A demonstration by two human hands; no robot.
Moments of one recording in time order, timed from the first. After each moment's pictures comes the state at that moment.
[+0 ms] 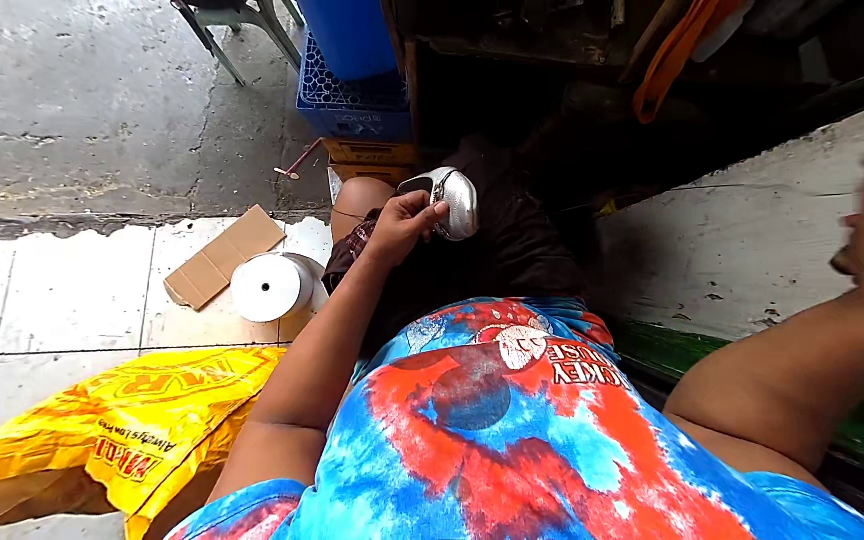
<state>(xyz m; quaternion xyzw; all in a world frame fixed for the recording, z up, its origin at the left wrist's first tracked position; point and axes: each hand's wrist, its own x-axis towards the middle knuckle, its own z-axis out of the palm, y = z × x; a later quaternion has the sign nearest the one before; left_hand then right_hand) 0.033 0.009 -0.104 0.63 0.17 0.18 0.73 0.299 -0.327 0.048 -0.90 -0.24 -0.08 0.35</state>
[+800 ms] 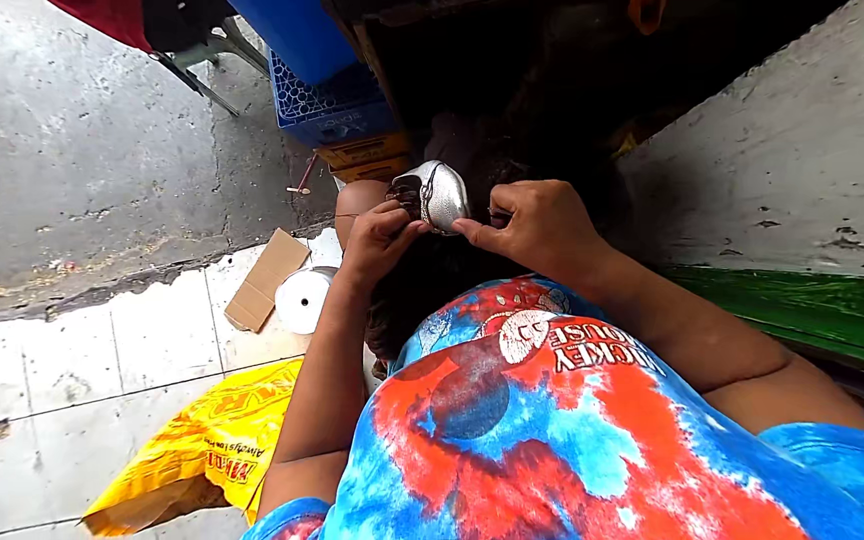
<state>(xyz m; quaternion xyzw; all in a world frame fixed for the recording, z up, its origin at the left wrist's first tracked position) 0.004 0.038 -0.095 0.90 0.03 0.18 0.40 0.164 -0.177 -0.030 -0.79 -0.49 0.07 0.36</state>
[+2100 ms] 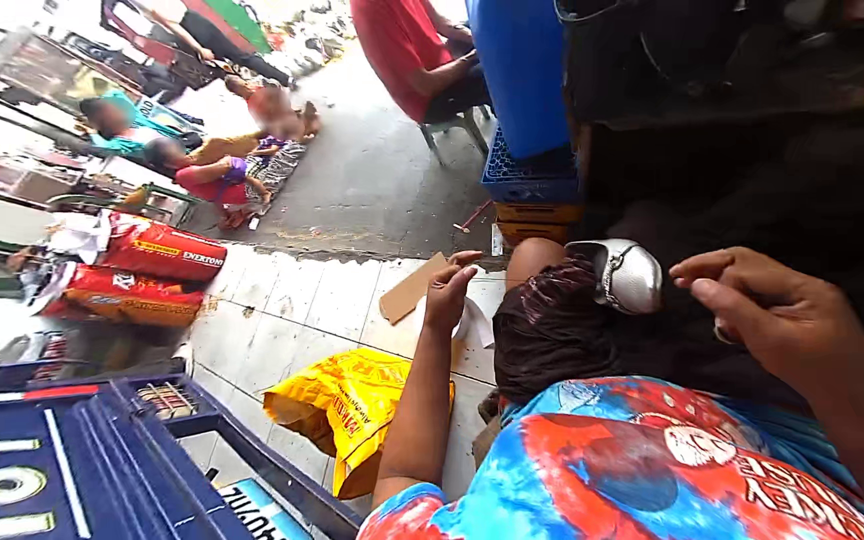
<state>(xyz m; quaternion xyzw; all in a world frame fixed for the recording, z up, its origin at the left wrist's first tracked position) -0.106 0.073 -0.071 0.64 0.26 0.39 0.61 0.188 -0.171 -0.035 -0.56 -0.49 0.23 0.63</state>
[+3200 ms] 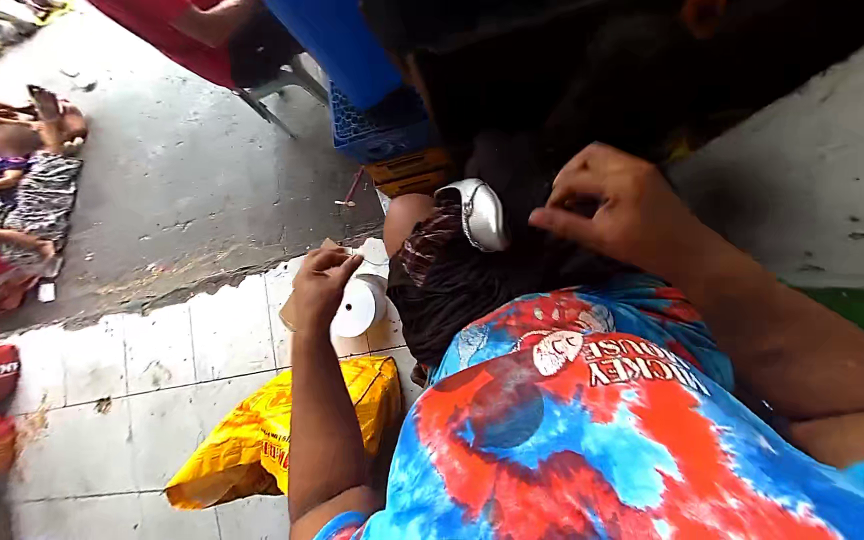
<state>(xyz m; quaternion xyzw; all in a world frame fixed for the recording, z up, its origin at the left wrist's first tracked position) -0.110 0.088 -0.053 0.82 0.45 0.08 0.34 0.205 -0.194 -0.021 -0.72 -0.54 0.13 0.41</state>
